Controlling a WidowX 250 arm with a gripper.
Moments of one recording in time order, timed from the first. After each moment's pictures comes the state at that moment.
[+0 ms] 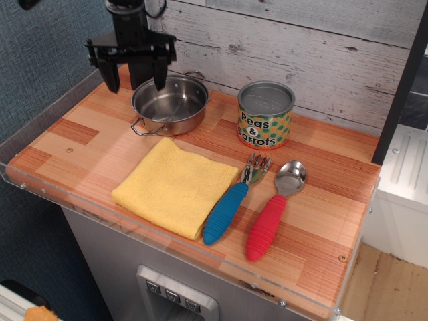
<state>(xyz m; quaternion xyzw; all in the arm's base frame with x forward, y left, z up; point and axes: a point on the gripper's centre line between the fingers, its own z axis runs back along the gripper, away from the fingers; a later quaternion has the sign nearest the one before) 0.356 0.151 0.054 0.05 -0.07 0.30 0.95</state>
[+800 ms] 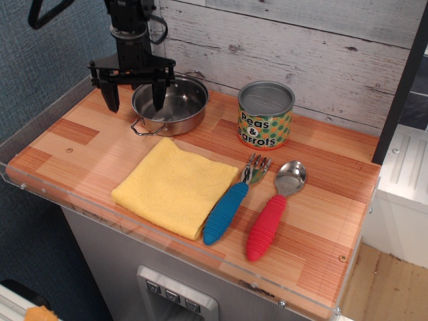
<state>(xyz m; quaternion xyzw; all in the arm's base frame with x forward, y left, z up) 0.351 0.157 0.030 0.06 -0.06 0.31 0.95</state>
